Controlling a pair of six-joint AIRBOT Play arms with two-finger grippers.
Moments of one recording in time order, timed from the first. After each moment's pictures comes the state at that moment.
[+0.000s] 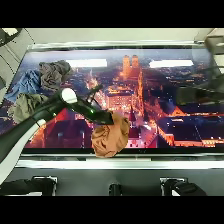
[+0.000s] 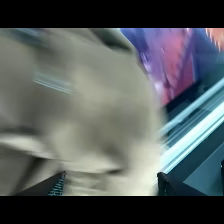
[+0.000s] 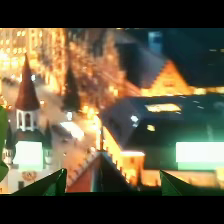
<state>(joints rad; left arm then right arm) -0.48 -1.50 1.38 0.94 -1.26 -1.53 0.22 -1.05 1.59 -1.75 1.62 1.69</state>
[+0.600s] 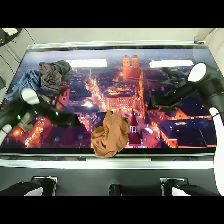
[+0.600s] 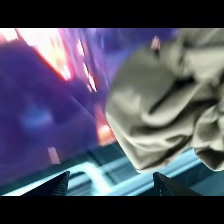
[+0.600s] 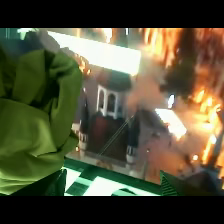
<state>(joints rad) -0.17 -1.26 1.02 1.03 -1.38 -1.48 0.03 -1.38 1.43 -1.21 1.55 1.50</state>
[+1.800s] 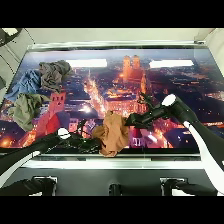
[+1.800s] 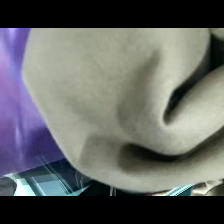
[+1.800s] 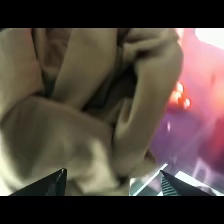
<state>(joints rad) -0.50 -1.32 0.60 0.60 -0.80 -1.50 0.14 -1.46 1.06 -0.82 1.23 1.31</state>
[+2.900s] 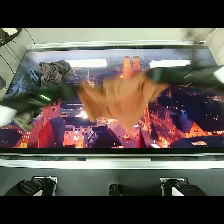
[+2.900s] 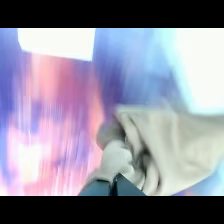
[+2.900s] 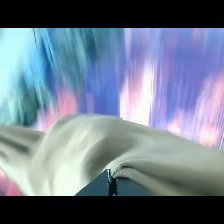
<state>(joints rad) -0.37 -0.86 1.23 1.10 -0.70 -1.68 0.02 -1.06 1.50 -0.72 1.06 1.15</state>
